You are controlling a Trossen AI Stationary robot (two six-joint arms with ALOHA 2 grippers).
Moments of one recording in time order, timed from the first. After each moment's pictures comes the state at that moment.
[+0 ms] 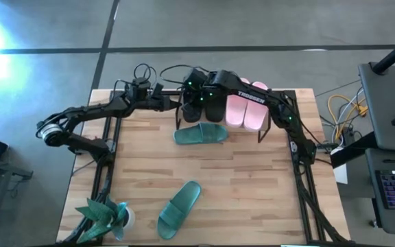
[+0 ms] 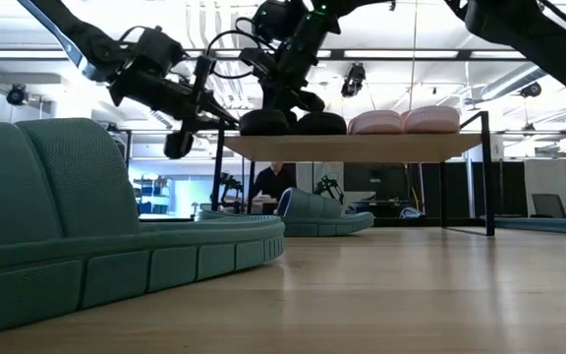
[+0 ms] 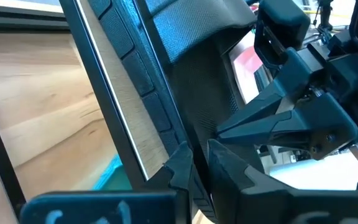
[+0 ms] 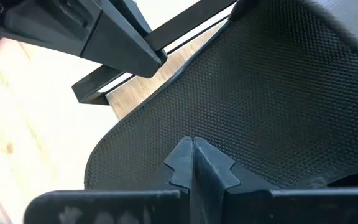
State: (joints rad) left arm 0.72 1.29 0.71 0.26 0.50 -0.83; right arm -0.35 2.24 2.35 -1.17 -0.09 0.36
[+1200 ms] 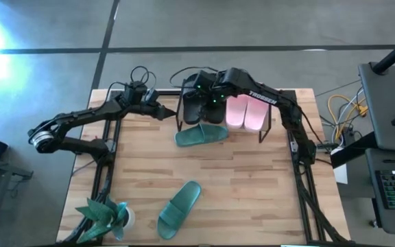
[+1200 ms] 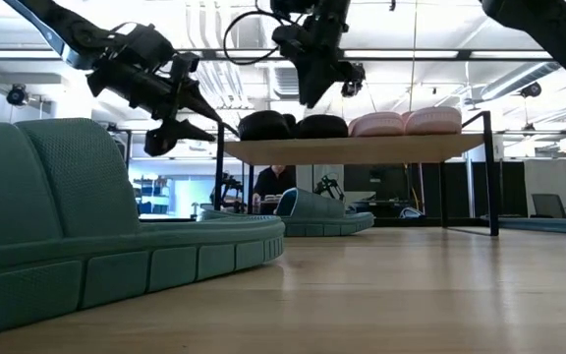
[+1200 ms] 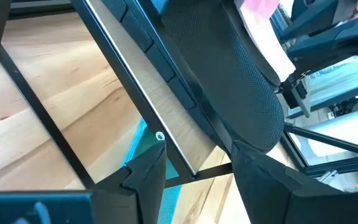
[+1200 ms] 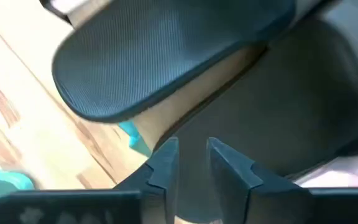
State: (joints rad) left arm 0.71 1.18 0.67 0.01 0.52 -0.57; right arm -0.31 2.13 2.36 -1.48 0.05 0.35
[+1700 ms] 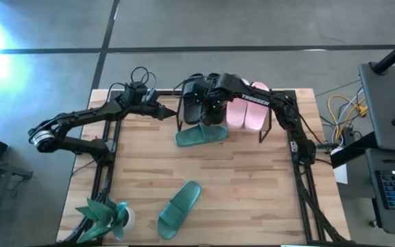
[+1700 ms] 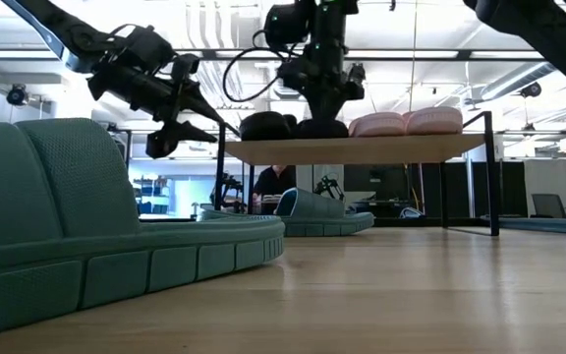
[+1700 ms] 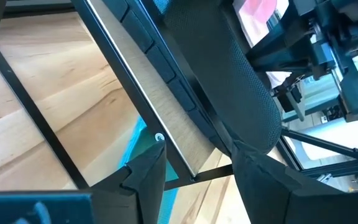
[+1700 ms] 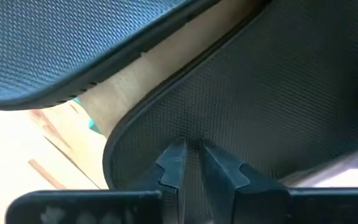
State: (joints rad) left arm 0.71 1.19 0.65 0.06 0.52 -0.60; right arm -0.32 2.17 2.25 -1.51 0.10 0.34
